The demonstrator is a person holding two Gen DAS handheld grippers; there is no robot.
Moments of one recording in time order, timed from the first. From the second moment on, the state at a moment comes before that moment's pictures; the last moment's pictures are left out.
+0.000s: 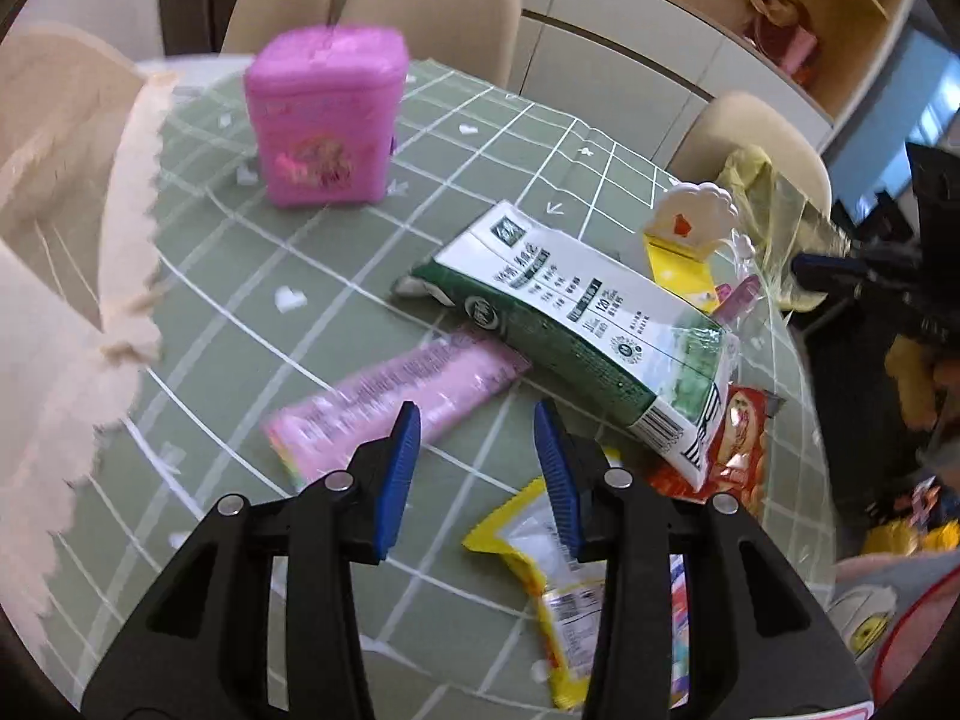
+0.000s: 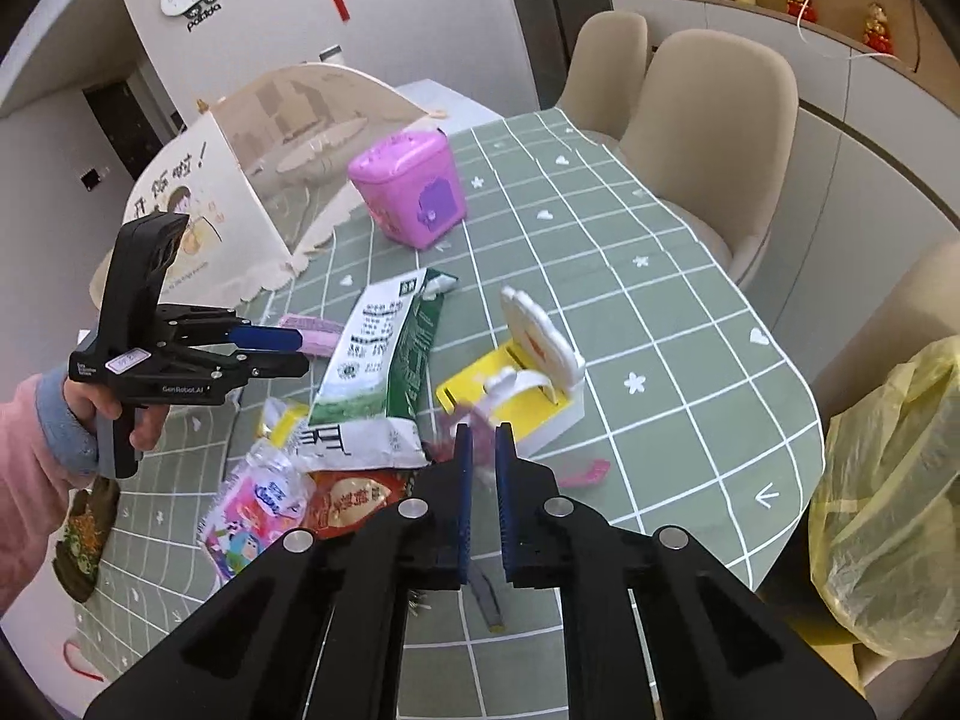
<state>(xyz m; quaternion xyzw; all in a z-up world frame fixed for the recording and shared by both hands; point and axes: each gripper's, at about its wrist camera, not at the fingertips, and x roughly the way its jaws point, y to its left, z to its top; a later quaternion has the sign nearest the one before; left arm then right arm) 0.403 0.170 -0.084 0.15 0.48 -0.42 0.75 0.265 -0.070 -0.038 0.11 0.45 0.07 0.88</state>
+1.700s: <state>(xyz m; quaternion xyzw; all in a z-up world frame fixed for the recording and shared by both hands) 0.277 0.047 0.092 -0.03 0.39 -0.27 0.88 0.207 -0.170 0.089 0.02 0.34 0.15 0.93</state>
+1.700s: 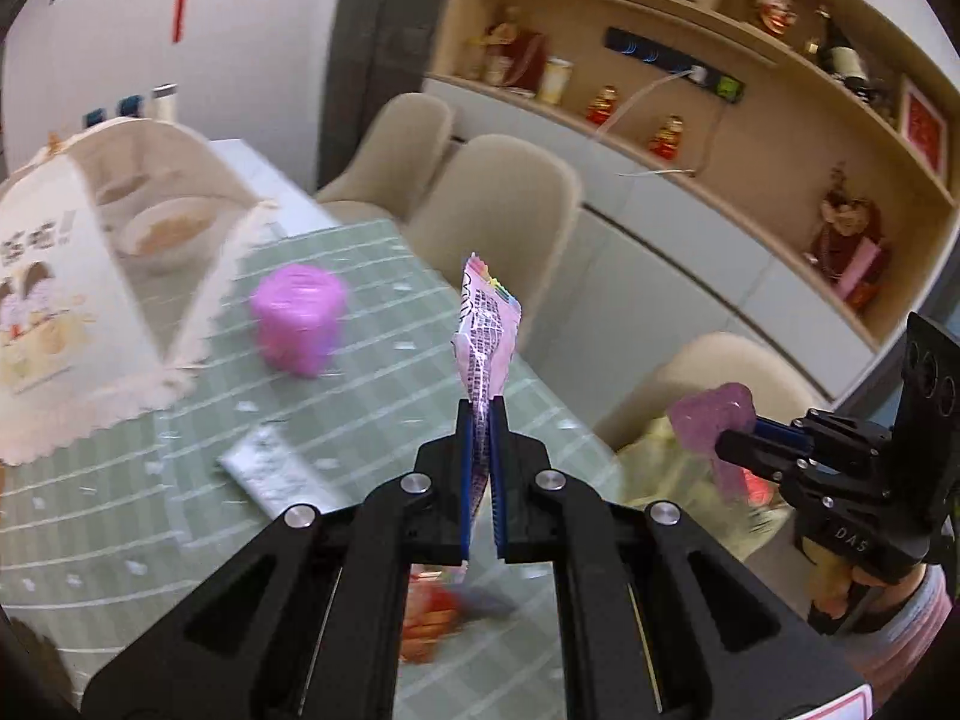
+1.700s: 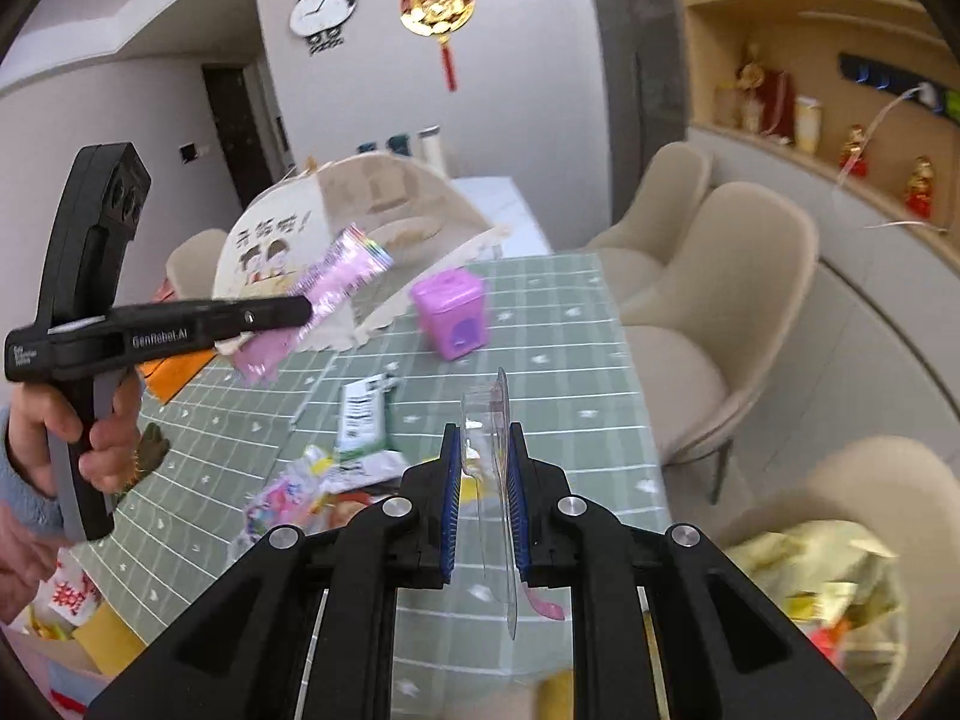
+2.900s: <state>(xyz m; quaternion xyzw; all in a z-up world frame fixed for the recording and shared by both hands) 0.226 -0.292 -0.008 -0.02 0.50 -0.37 0.78 0.149 -0.448 0.023 0.10 0.37 0.01 0.92</state>
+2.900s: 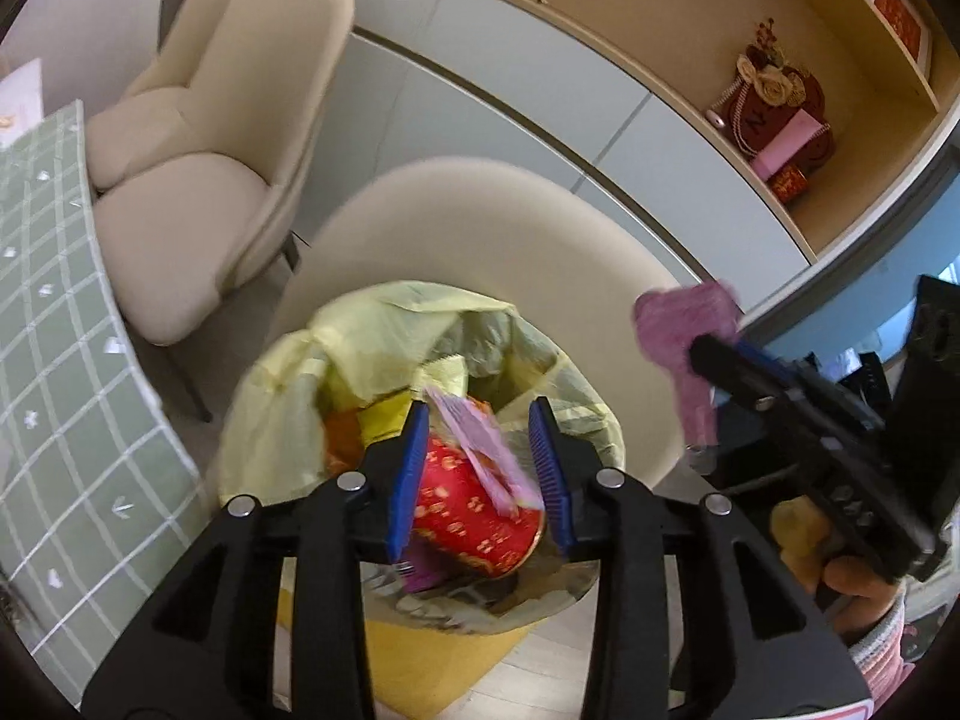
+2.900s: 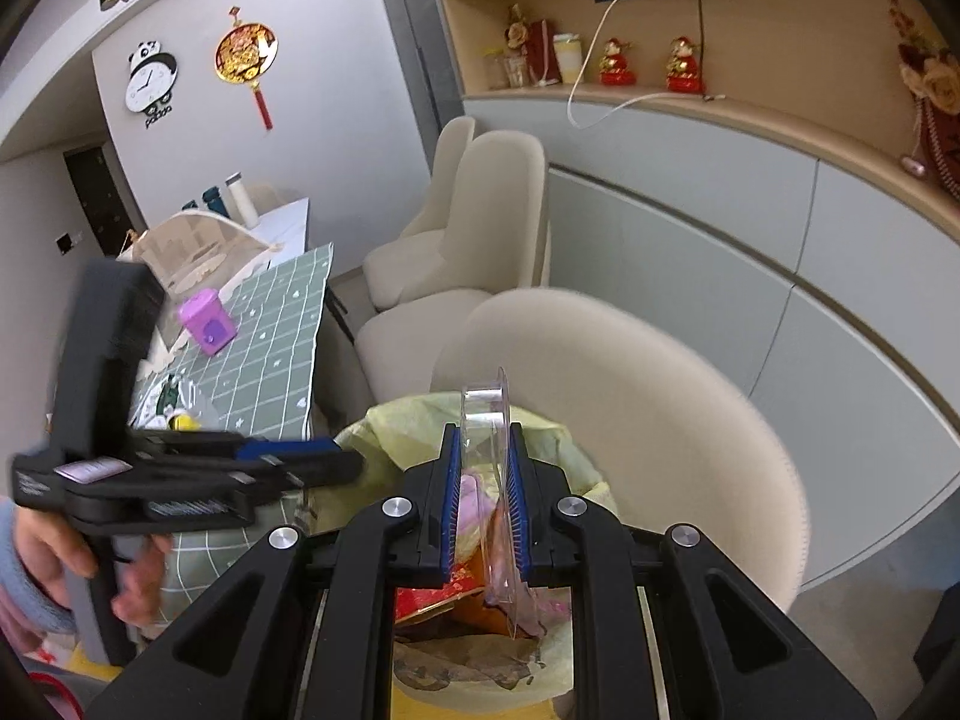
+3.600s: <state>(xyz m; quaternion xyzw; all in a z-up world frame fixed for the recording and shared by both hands) 0.181 -0.071 -0.014 -0.05 0.48 -0.16 0.86 0.163 -0.400 0.000 0.09 0.38 0.05 0.92</state>
